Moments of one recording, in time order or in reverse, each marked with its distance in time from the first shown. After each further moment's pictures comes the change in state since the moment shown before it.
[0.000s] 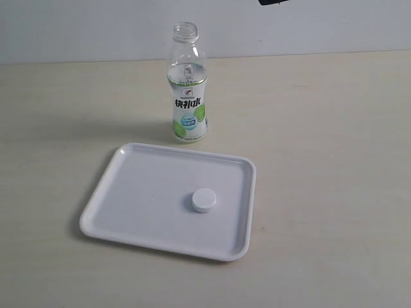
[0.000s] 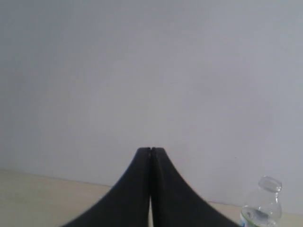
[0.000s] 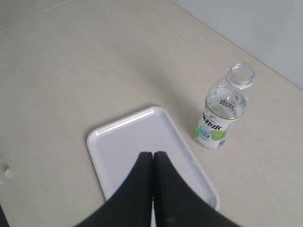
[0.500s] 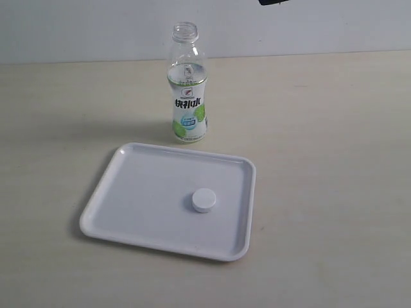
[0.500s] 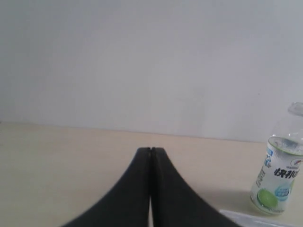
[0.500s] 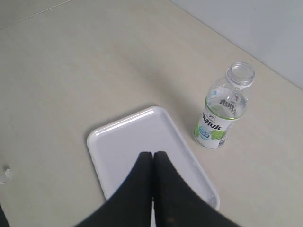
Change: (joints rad) left arm 0.000 -0.038 0.125 -0.017 0.093 0.127; right arm 0.000 0.000 0.000 0.000 0.000 0.000
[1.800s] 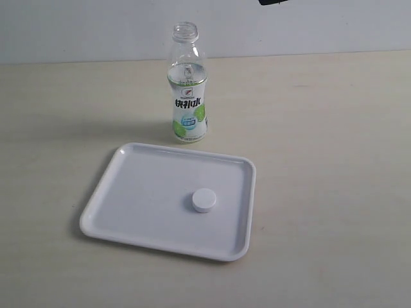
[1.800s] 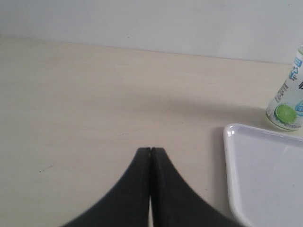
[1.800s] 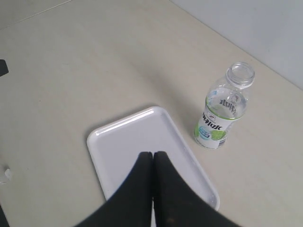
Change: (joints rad) left arm 0.000 0.000 0.093 0.000 0.194 0.000; right arm 0.000 0.000 0.000 0.000 0.000 0.000
